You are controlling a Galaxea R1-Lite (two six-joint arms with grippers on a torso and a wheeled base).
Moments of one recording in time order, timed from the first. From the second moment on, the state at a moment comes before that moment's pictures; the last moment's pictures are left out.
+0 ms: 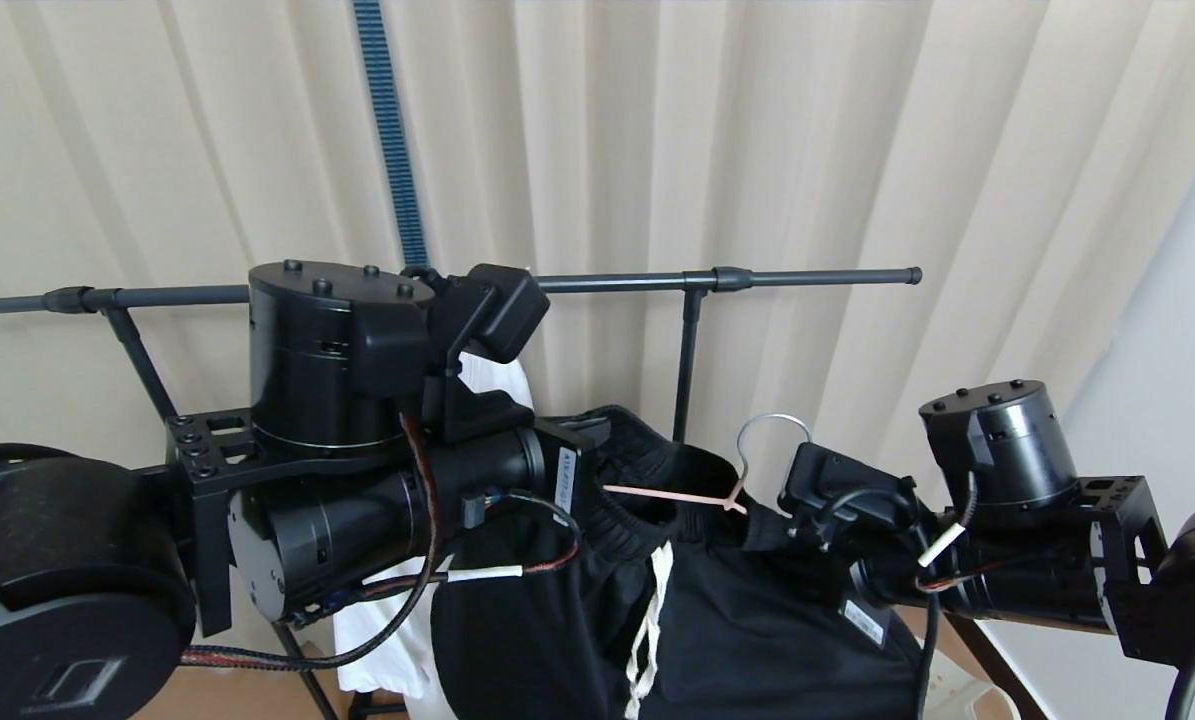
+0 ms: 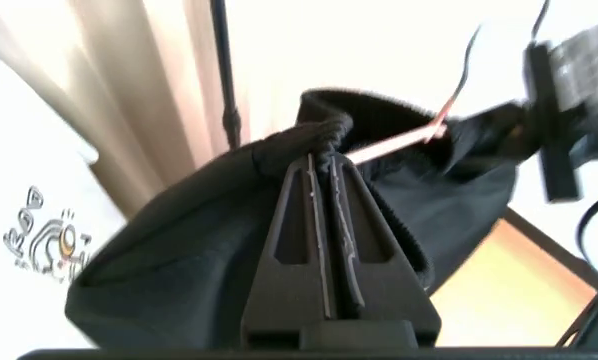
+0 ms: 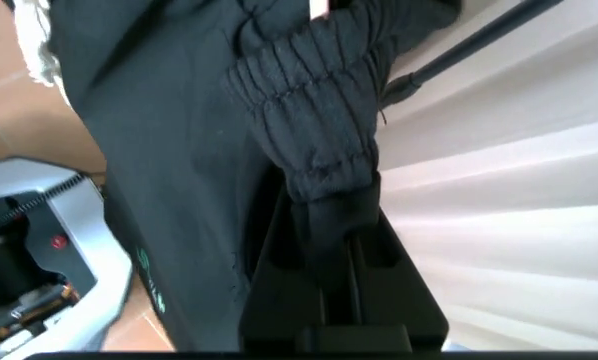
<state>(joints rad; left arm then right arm) -0.78 1.64 -0.91 -0.41 0.07 -0.11 0.54 1.68 -0.70 -0.27 0.11 -0.53</state>
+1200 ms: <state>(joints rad) -0.79 1.62 -0.81 -0.39 0.06 -0.10 0.48 1.66 -0.67 -0.59 0.16 -0.41</state>
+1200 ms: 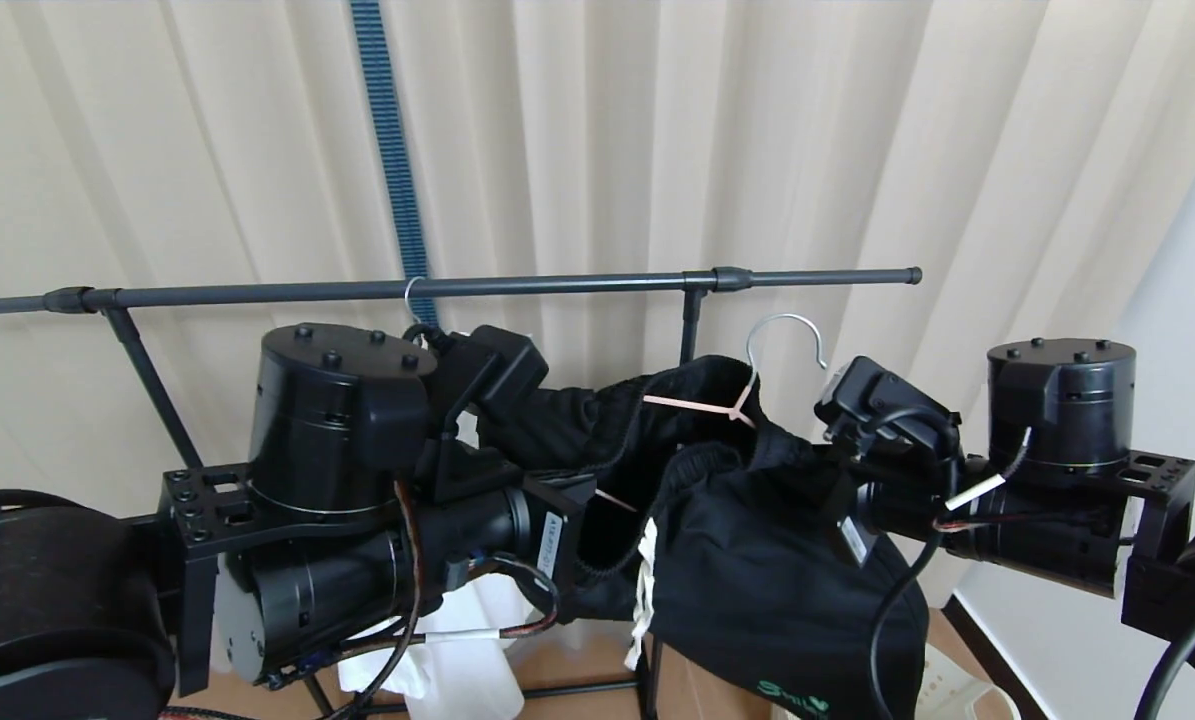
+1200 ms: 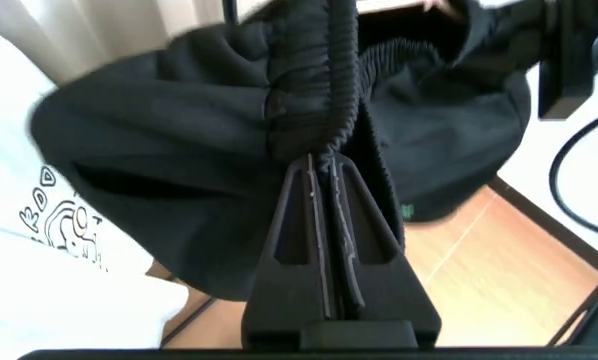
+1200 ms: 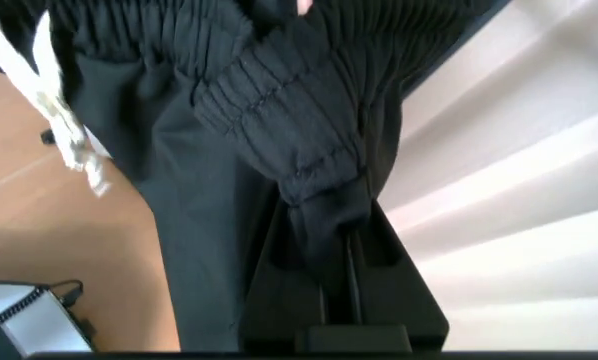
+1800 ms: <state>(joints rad) -0.84 1.71 -0.84 -0.40 0.07 -0.12 0.48 1.63 -0.60 -0.67 0.27 -0.41</state>
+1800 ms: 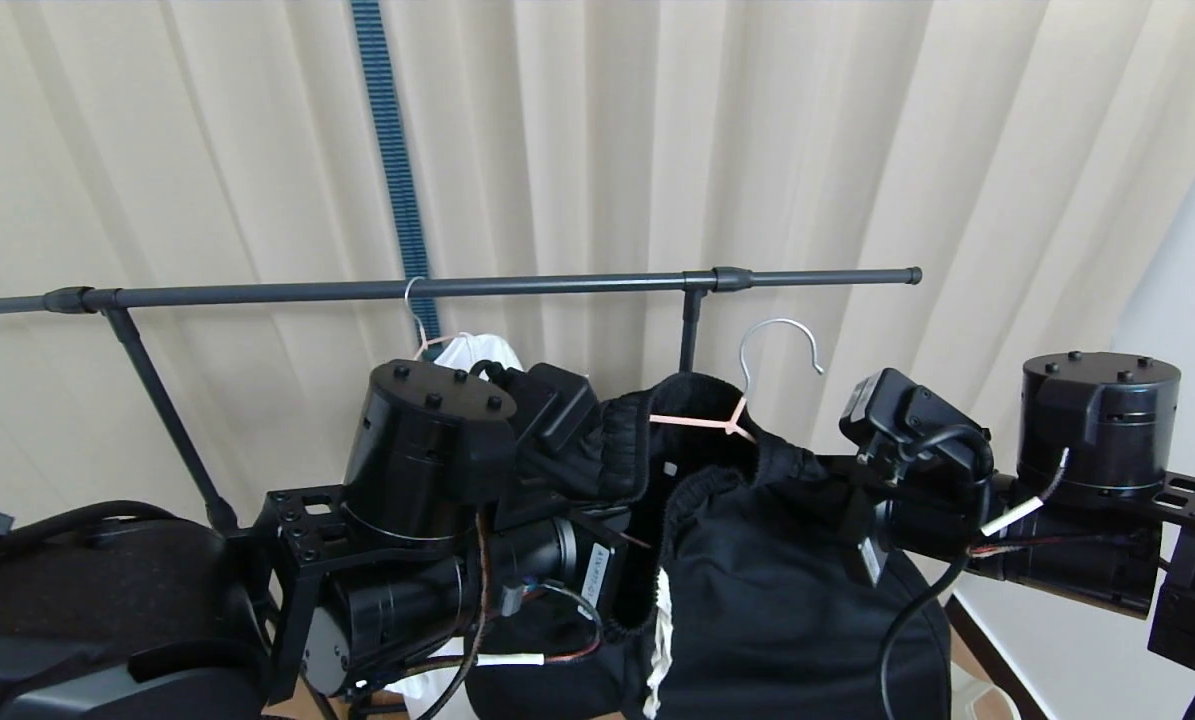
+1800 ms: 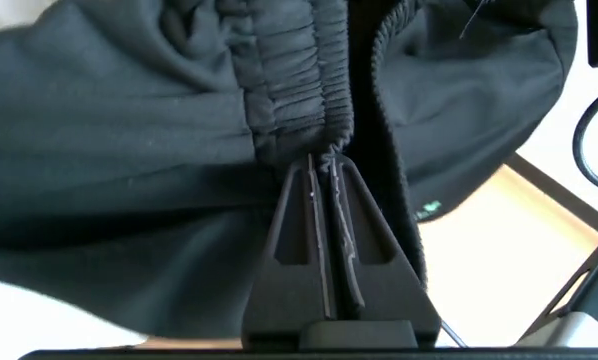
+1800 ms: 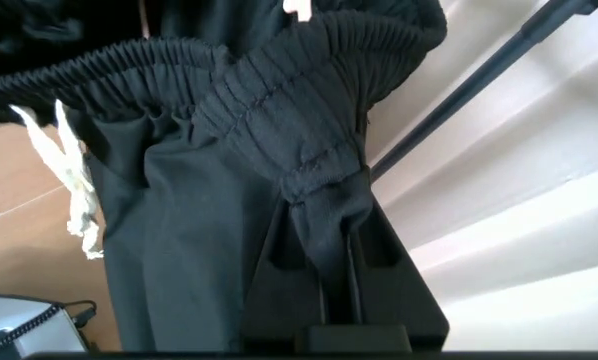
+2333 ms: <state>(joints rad) -0.85 1.77 -0.90 -0.40 0.08 -0.16 0.51 1.63 -0.57 -0.76 0.29 -0.38</state>
